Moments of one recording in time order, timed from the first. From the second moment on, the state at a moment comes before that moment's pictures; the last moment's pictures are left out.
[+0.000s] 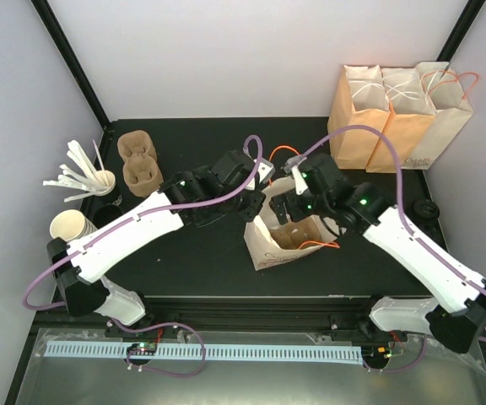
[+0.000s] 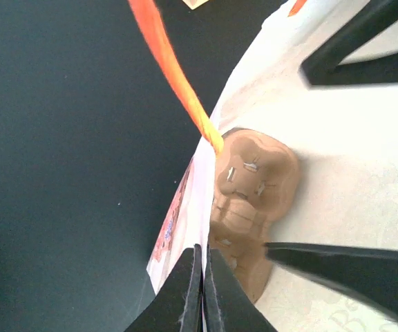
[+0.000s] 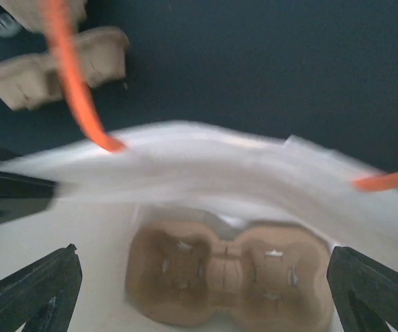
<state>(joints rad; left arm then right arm) -0.94 1.47 1.54 -0.88 -0.08 -0.26 0.75 1.25 1.27 -0.89 0.05 0.24</state>
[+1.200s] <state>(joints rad) -1.04 1.00 0.82 -0.20 -0.28 0.06 0.75 0.59 0.82 -0.70 0.02 0.25</state>
